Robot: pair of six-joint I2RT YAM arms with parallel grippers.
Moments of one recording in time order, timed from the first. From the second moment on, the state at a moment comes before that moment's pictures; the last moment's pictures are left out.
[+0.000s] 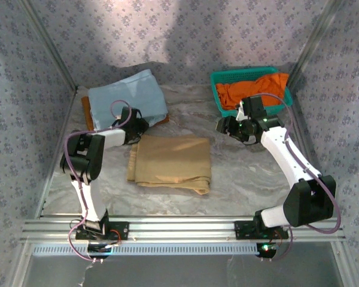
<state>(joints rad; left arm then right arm) -0.28 1.90 1.06 0.03 0.05 -1.00 0.23 1.40 1.20 -0.75 -0.32 0.53</state>
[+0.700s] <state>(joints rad) -0.26 1.55 0.92 -0.56 0.15 -0.60 0.45 1.70 1.03 -0.64 -0.35 0.48</state>
